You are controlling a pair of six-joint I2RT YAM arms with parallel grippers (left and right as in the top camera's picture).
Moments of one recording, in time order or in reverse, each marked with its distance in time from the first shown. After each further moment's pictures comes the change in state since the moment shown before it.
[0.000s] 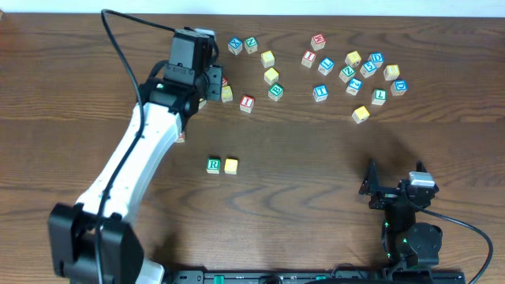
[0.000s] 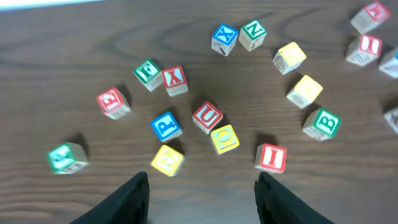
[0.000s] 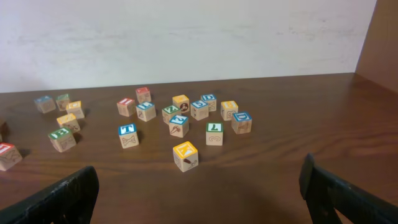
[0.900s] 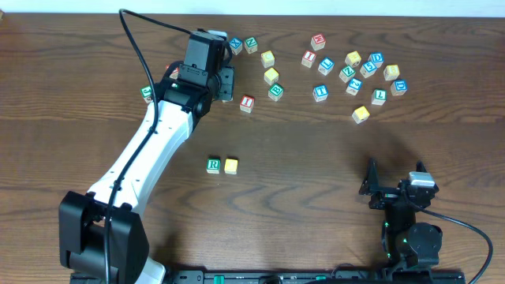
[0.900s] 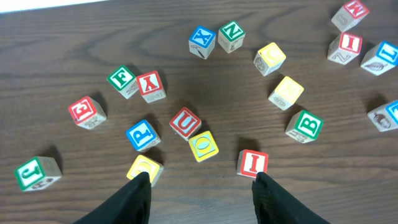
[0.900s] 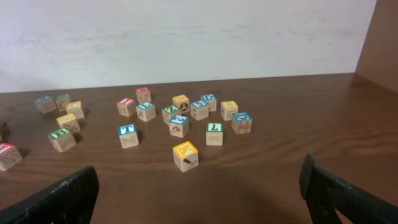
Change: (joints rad) left arm -0.047 0.032 0.000 0.046 0.001 0.031; right arm 0.000 0.000 0.000 0.000 0.000 0.000
